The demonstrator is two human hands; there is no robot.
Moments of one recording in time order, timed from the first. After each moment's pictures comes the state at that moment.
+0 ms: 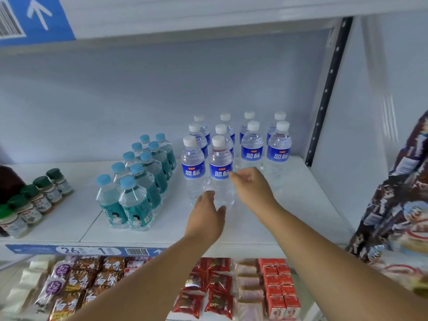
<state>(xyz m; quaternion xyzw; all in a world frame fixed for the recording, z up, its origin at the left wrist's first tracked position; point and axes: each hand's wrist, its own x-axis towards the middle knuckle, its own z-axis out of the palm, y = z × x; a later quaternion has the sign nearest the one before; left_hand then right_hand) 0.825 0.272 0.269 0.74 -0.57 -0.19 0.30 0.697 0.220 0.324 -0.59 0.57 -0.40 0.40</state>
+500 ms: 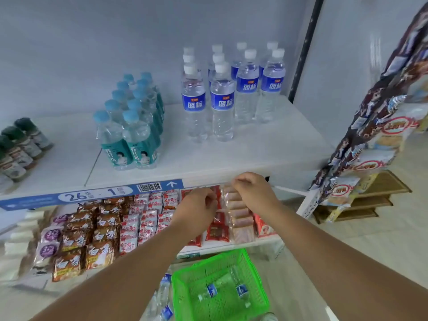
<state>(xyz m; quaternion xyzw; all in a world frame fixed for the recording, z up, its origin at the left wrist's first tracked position) 0.894 0.391 0.202 0.65 -0.70 -0.23 0.20 0.715 0.367 0.224 -0.57 0.64 -0.32 0.41</state>
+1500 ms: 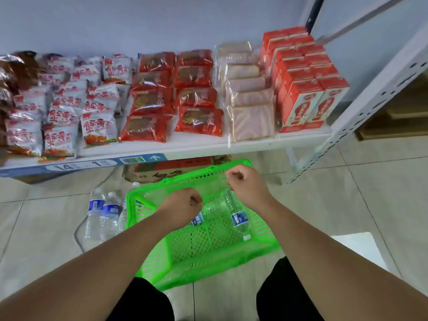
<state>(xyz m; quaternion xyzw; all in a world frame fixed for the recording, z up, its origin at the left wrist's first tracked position) 0.891 0.431 -0.375 0.68 -0.61 -0.40 0.06 0.685 0.396 -0.362 -0.57 0.65 -0.24 0.44</state>
